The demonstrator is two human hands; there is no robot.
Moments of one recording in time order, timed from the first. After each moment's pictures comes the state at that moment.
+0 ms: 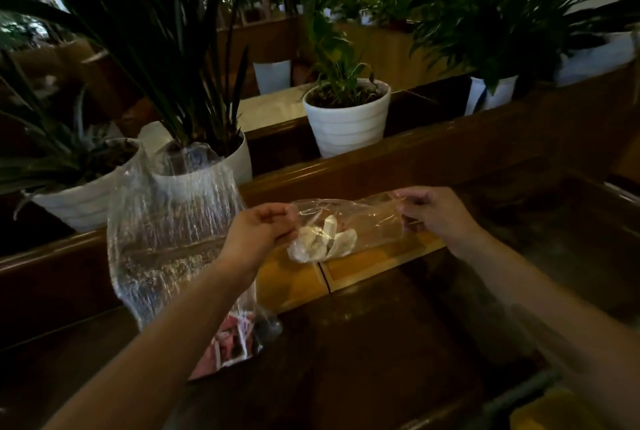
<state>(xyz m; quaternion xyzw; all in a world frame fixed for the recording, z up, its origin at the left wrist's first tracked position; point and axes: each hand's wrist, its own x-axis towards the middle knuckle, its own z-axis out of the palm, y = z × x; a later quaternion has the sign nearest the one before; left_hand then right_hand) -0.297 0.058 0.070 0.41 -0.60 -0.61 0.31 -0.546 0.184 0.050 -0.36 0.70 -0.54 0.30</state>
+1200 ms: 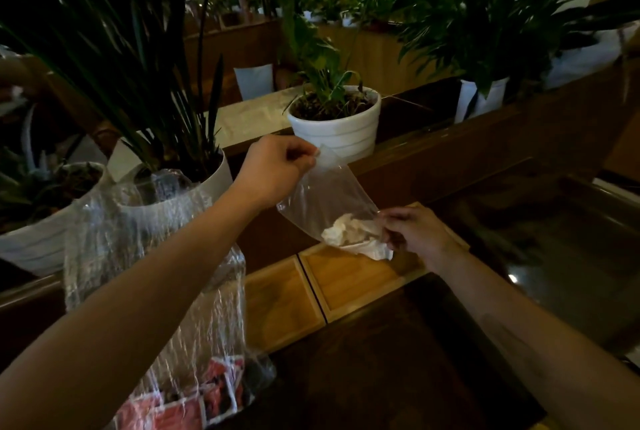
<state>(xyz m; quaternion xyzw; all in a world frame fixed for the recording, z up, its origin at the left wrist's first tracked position) -0.386 0.001 0.146 0.31 -0.88 -0.24 0.27 -0.559 0.138 0.013 -0.26 0.67 -0.58 0.38</state>
